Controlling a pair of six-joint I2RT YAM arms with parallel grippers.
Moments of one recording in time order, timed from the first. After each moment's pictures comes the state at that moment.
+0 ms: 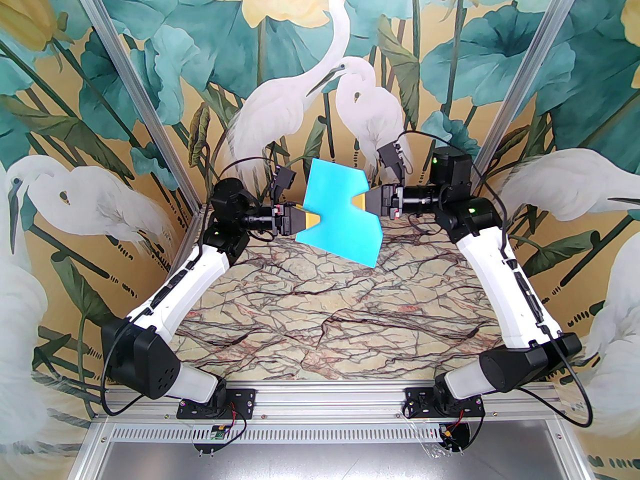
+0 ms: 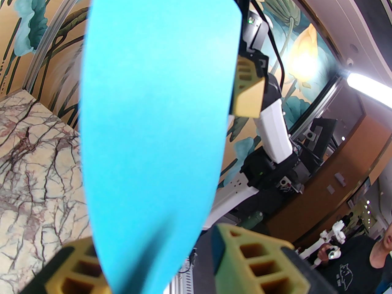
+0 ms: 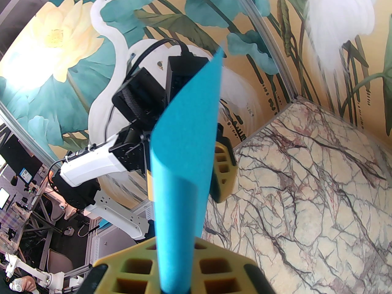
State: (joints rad) left arm -0.34 1.48 1.36 0.18 1.24 -0.71; right arm 0.27 1.51 1.80 -0.60 -1.14 0.37
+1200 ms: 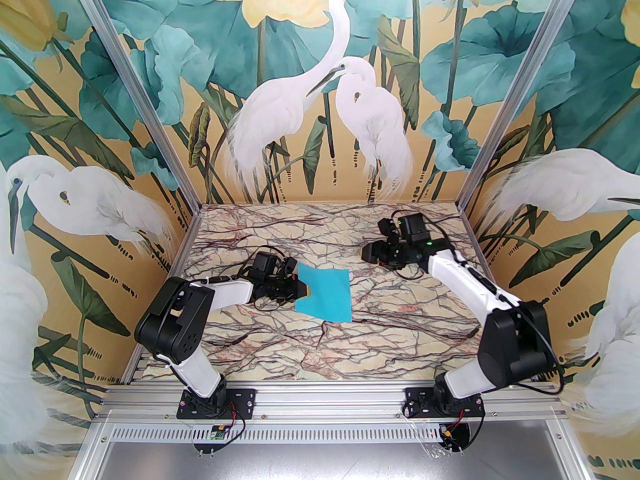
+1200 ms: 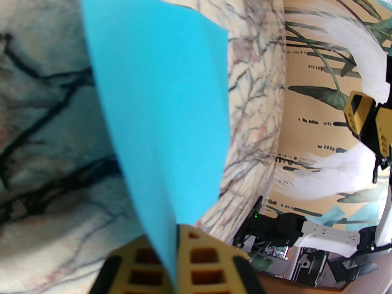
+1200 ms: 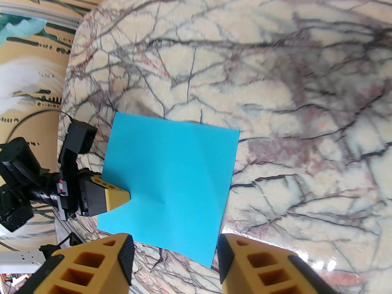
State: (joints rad) left arm -0.36 1.72 0.77 -0.01 0.73 -0.67; right arm 0.30 1.59 1.13 -0.47 -0.54 0.50
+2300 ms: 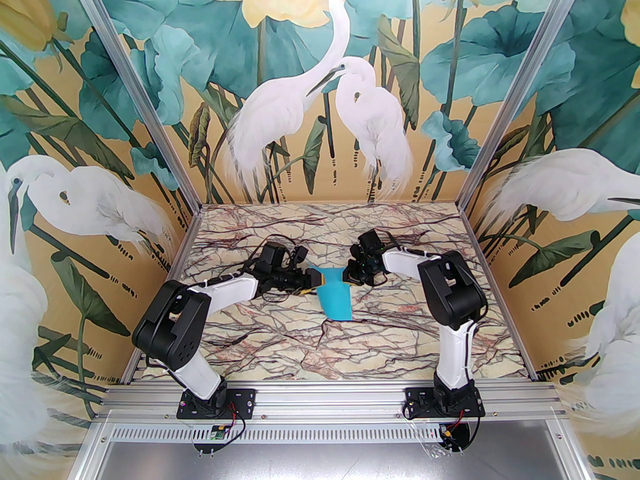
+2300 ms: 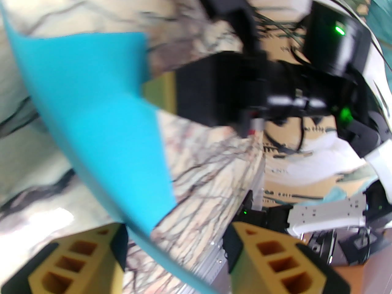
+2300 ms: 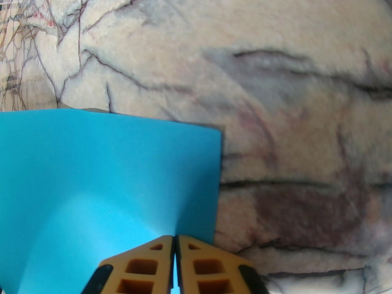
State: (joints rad) left arm -0.46 1.70 0.92 0.01 0.79 -0.66; right arm 0.41 2.02 1.25 -0.40 -0.49 0.57
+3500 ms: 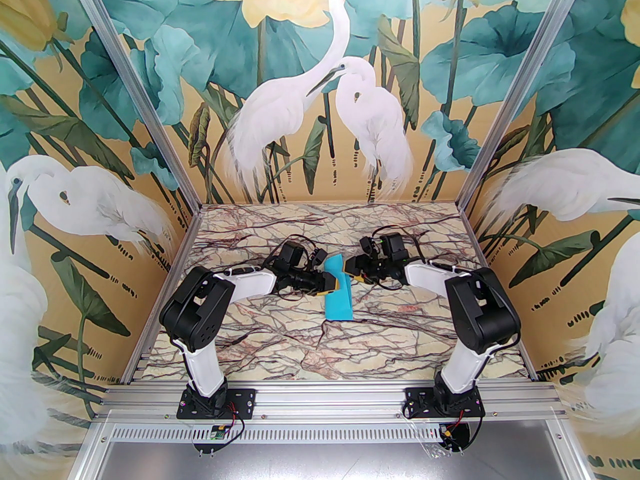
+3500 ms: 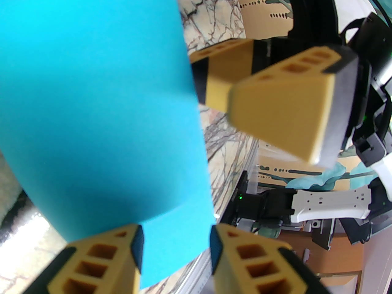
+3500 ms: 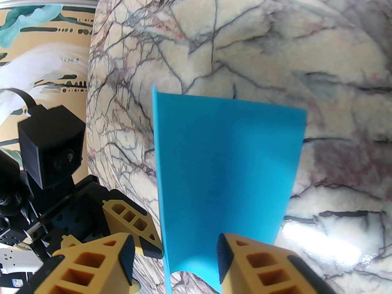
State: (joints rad) left arm -0.53 1.85 1.01 0.02 0.85 -0.64; right arm 0.33 1.79 0.97 -0.04 -0.77 0.68
